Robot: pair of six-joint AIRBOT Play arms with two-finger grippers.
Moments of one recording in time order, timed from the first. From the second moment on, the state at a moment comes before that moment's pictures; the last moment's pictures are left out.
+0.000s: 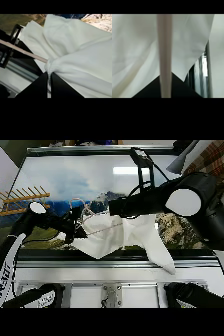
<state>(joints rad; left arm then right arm) -0.04 -1.29 0.95 0.81 -1.44 0.08 0.70 -1.21 1.63 -1.39 1.28 2.02</state>
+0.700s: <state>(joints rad) -0.04 -1.29 0.95 0.81 -1.45 0.08 0.82 -1.33 1.63 -1.31 1.04 2.02</state>
